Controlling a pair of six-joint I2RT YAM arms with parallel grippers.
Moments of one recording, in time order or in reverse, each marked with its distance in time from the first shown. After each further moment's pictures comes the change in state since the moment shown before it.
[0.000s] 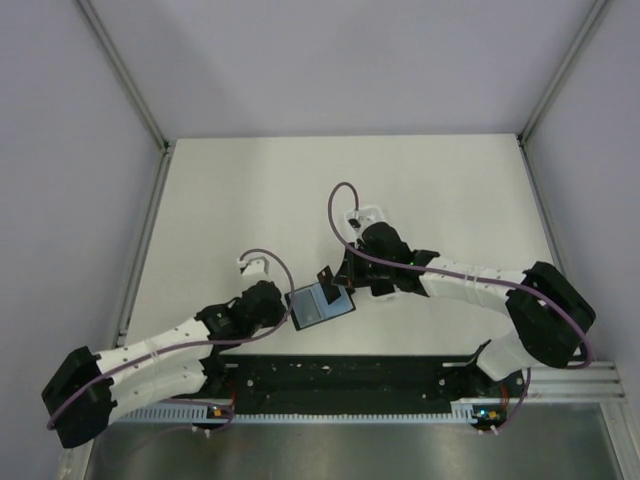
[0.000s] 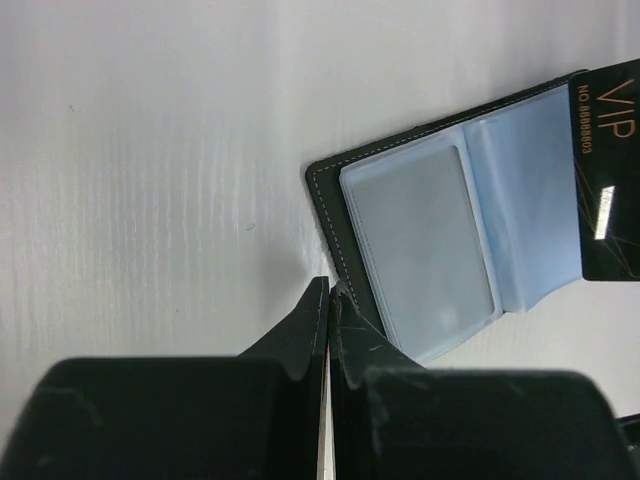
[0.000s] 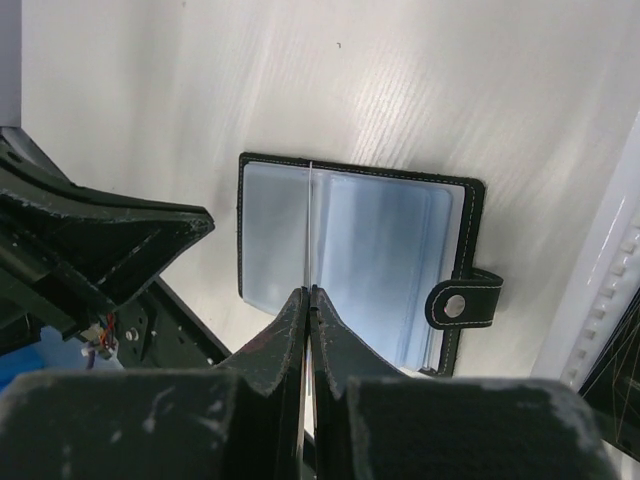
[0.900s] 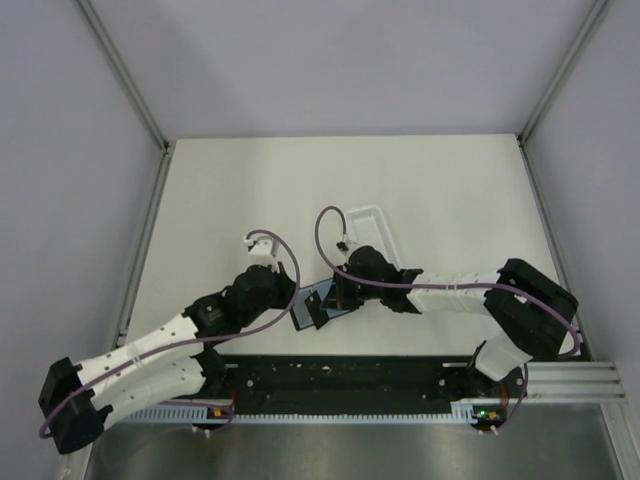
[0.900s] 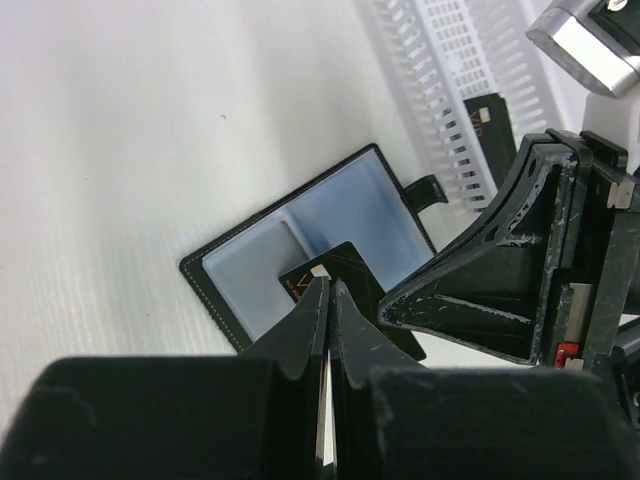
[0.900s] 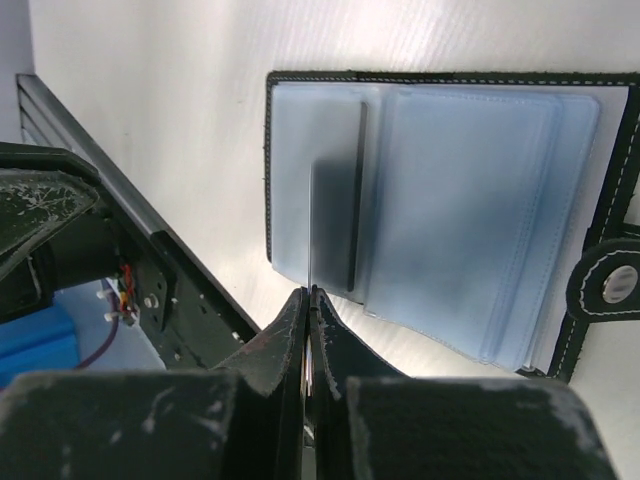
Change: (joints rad) left arm -0.008 -0.050 0.179 0.042 0.068 0.192; right arm 0.130 0.056 -0.098 0.175 -0.014 0.148
